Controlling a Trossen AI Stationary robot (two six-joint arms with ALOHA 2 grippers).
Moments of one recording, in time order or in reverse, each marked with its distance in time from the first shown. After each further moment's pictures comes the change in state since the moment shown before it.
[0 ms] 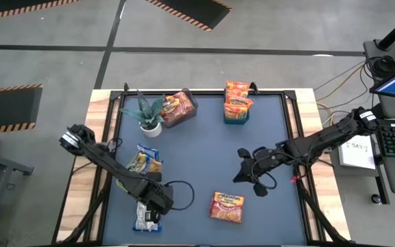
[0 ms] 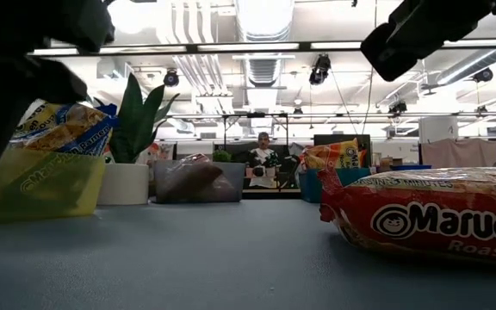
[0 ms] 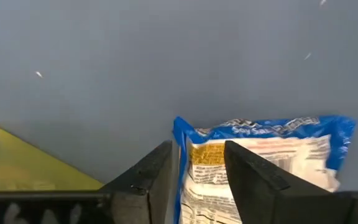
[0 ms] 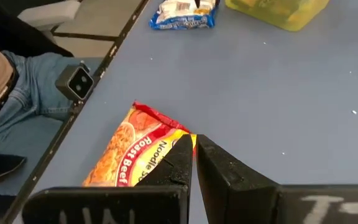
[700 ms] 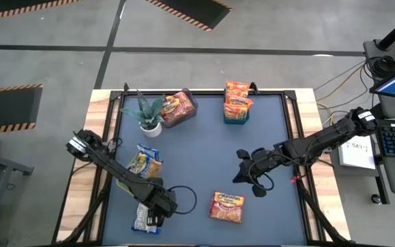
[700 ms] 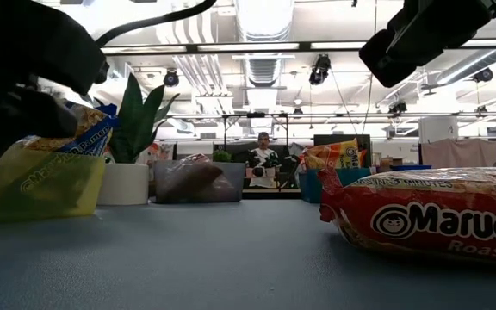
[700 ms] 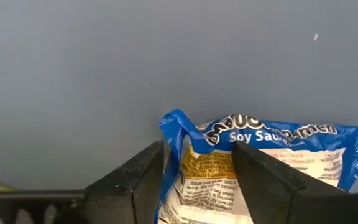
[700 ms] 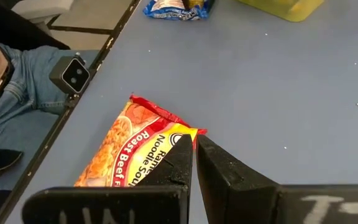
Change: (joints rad) left arm -0.009 0.107 -0.007 0.071 0.110 -0.005; right arm 0.000 0.030 -0.005 0.002 -0.001 -0.001
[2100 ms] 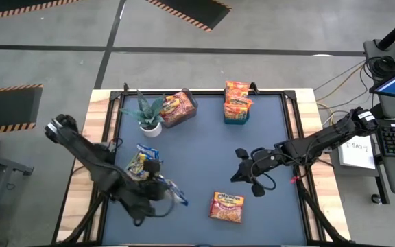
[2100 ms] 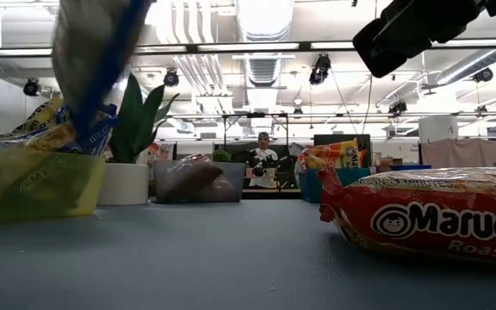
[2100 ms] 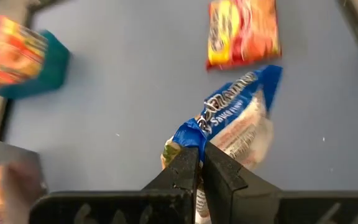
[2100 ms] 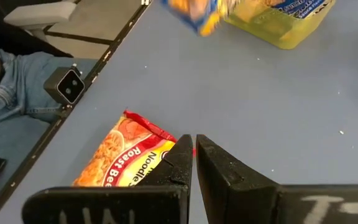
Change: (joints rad) left arm -0.111 -0.325 0.135 -0.056 -0.731 0.325; right arm 0.000 0.000 0.000 0.058 0.029 -0.067
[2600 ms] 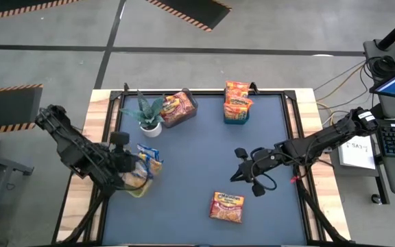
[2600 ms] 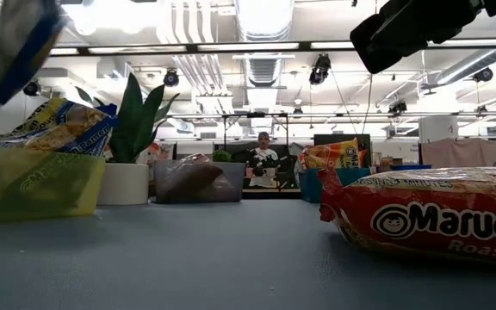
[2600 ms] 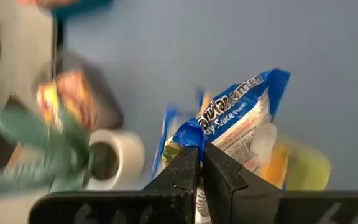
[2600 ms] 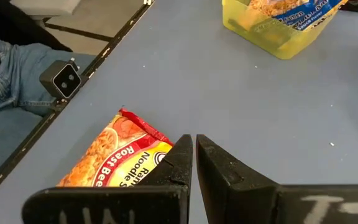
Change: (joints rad) left arm -0.020 -0.239 0.149 -0.672 0.051 -0.167; right arm -0.005 0.000 0.000 0.007 0.001 -0.077
